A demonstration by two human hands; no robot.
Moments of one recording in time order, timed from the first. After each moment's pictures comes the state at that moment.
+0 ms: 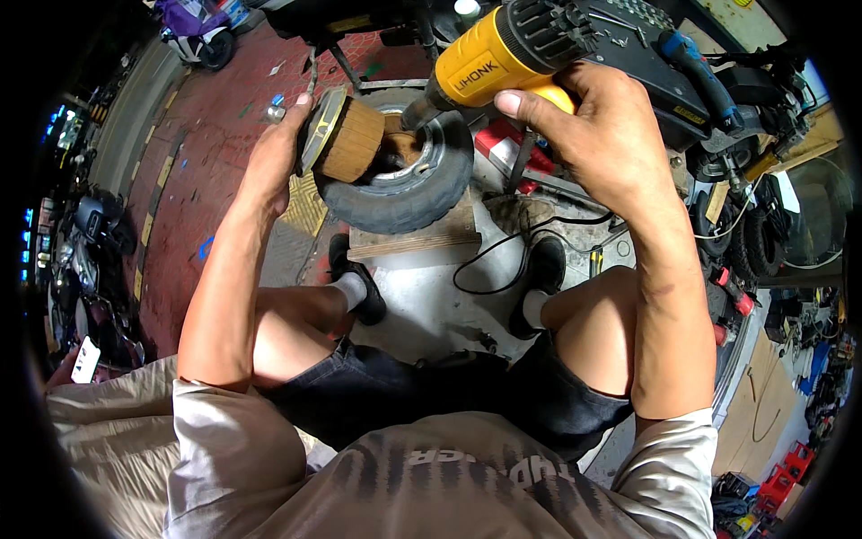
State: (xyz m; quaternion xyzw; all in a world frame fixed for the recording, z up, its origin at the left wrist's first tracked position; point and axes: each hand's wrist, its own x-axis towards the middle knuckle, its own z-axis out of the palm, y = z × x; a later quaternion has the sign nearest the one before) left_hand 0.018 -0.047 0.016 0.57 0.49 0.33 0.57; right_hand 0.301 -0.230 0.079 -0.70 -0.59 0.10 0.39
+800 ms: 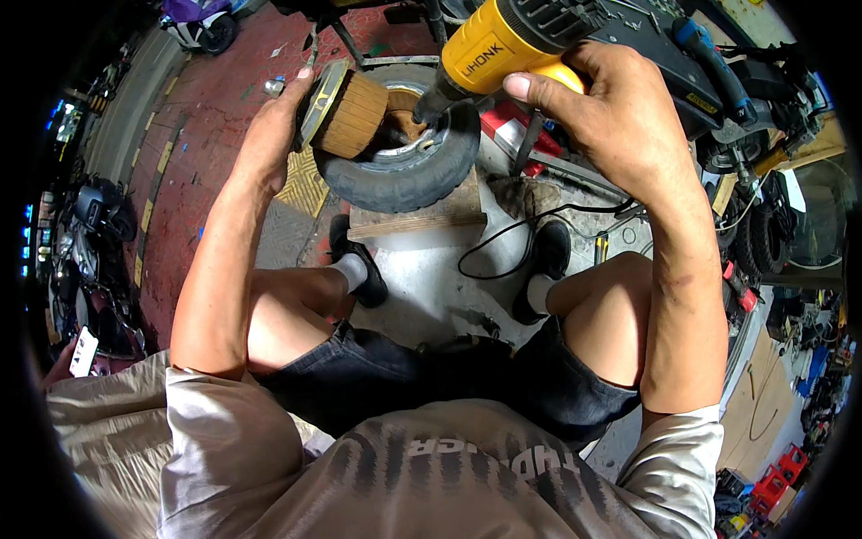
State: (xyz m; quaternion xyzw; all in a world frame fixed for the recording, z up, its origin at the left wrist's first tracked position) left_hand 0.022 -0.043 0.012 0.60 0.49 0.31 0.55; right_hand 0.307 -0.231 0.078 -0.71 -0.61 0.08 0.35
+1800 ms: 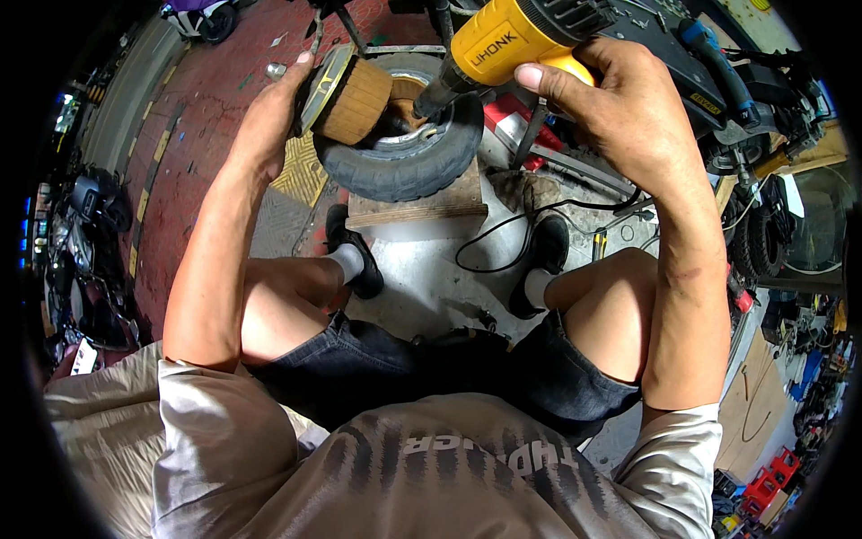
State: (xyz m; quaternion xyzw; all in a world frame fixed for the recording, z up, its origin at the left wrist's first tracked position) left_hand 0.019 -0.042 0.005 0.61 0.49 0.32 0.54; right_hand 0.311 -0.228 0.065 -0.70 -0.61 0.10 0.36
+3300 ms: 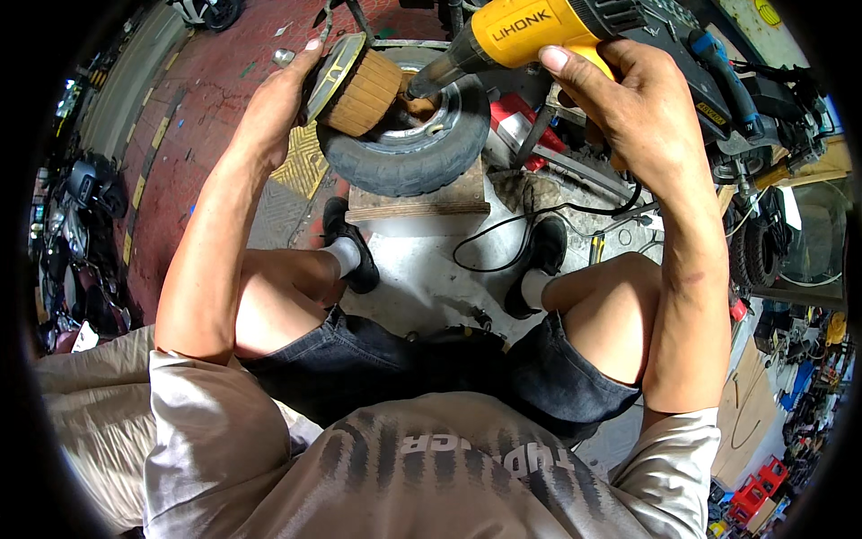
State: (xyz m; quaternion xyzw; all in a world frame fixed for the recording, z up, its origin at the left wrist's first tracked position) left_hand 0.011 -0.031 -0.006 0.62 0.48 0.32 0.53; right_hand 0.306 -0.227 0.071 -0.71 -0.57 0.13 0.38
